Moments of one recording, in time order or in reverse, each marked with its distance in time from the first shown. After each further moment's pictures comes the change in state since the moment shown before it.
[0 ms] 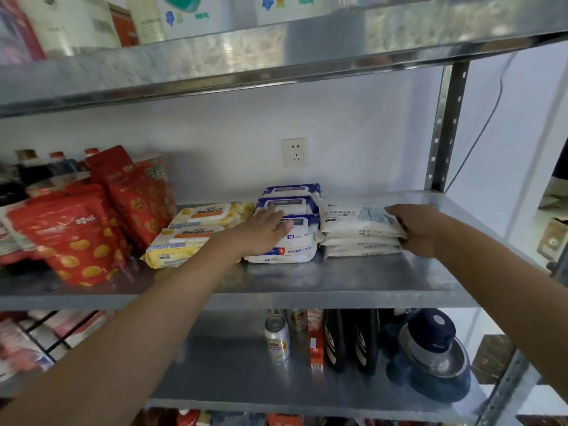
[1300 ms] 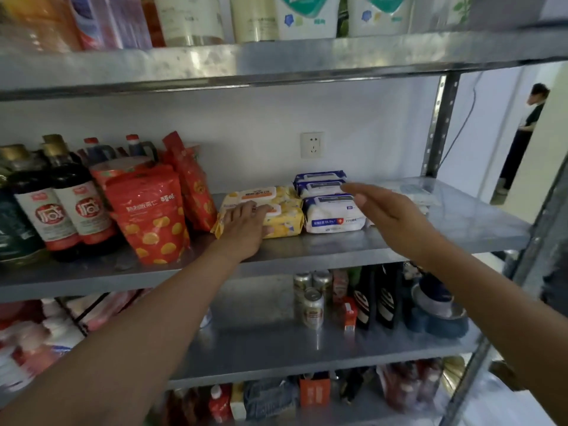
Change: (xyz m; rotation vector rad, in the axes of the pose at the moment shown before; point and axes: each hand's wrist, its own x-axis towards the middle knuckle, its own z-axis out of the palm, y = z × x) left_hand -0.075 -0.159 0.024 0.045 0.368 0.060; right_hand -0.201 0.045 0.173 -0.753 0.024 -0.898
